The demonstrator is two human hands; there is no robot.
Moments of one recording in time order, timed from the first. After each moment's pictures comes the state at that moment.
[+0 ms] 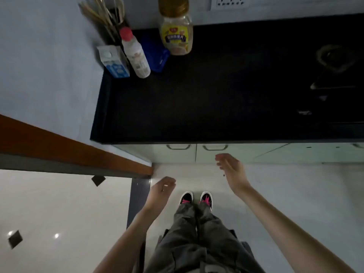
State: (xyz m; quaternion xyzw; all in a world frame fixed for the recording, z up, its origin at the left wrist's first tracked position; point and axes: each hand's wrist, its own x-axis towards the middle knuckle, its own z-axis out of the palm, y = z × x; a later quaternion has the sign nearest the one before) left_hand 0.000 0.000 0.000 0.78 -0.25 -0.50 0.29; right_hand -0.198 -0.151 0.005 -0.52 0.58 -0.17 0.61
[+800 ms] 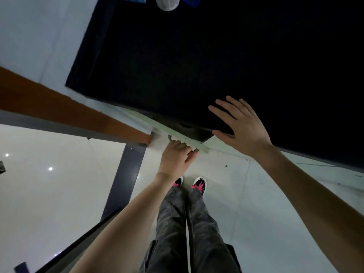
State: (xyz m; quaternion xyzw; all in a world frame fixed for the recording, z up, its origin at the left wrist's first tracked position) left_hand 0.009 -0.083 -0.148 0.80 -0.56 -0.16 0.14; right_hand -0.123 -0.281 -0.077 -0.97 0.20 0.02 0.12
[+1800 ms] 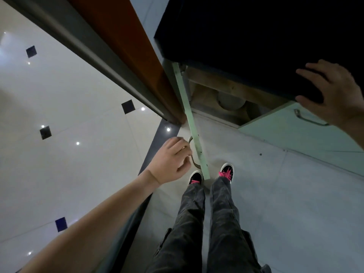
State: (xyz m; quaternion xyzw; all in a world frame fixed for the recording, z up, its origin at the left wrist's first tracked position) left_hand 0.086 0.133 -0.099 0.73 -0.63 -0.11 0.23; right_hand -0.114 -0.279 -0.082 -0.98 0.18 -0.06 0.06
